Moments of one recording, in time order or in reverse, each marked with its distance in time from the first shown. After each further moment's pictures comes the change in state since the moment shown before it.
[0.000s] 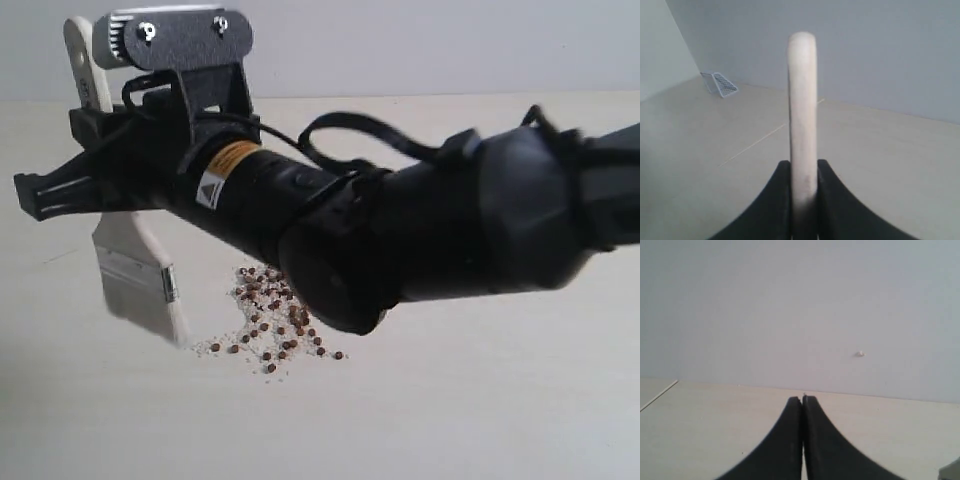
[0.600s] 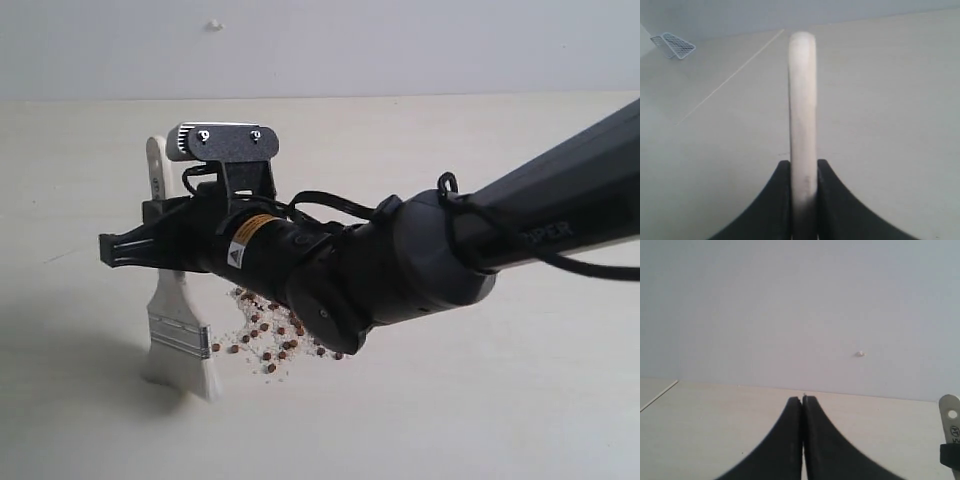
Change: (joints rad) left arm 0.000 0.000 0.000 0.000 0.000 0.000; right arm -0.062 0.196 0.008 -0.025 0.019 0.215
